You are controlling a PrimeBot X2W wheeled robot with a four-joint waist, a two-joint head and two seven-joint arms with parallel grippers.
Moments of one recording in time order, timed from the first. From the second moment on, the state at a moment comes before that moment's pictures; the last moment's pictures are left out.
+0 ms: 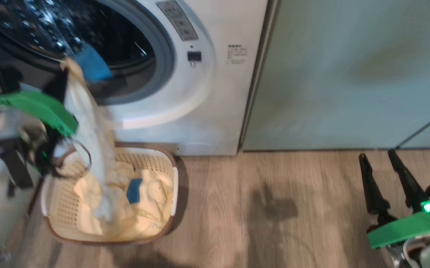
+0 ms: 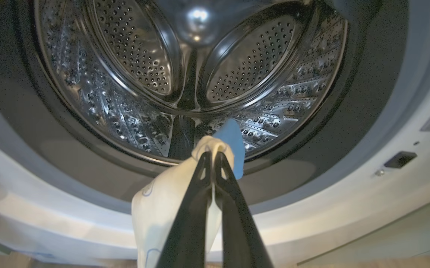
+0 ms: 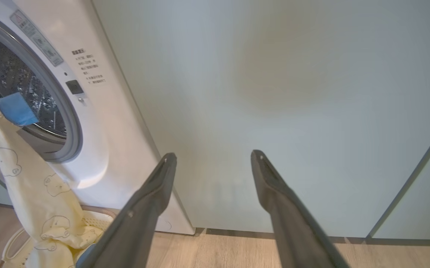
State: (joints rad) left arm -0.73 0.46 -0.40 0.71 -0.84 -0.13 -0.17; right arm -0.09 -0.17 0.17 0.14 0.34 0.13 -0.26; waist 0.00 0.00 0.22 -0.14
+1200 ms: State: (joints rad) left arm -1.45 0.56 -0.46 1.02 -0.76 -0.13 -0.19; right arm -0.36 -0.15 0.22 0.11 0.34 0.13 -0.26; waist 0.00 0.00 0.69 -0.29
